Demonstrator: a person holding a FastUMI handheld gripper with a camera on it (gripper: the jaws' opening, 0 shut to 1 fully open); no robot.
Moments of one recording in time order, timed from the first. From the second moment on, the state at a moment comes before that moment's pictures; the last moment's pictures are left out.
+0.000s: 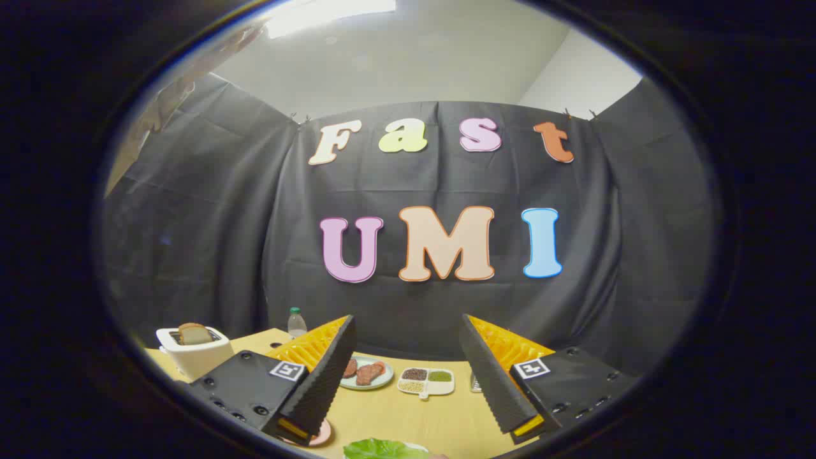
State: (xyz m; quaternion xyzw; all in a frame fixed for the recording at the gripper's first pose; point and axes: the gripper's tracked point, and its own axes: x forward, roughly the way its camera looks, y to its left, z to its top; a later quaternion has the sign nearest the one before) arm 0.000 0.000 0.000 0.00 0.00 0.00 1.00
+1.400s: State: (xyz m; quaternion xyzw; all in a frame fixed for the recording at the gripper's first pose) arm 0.008 -0.030 -0.035 -0.01 0.05 0.05 1.00
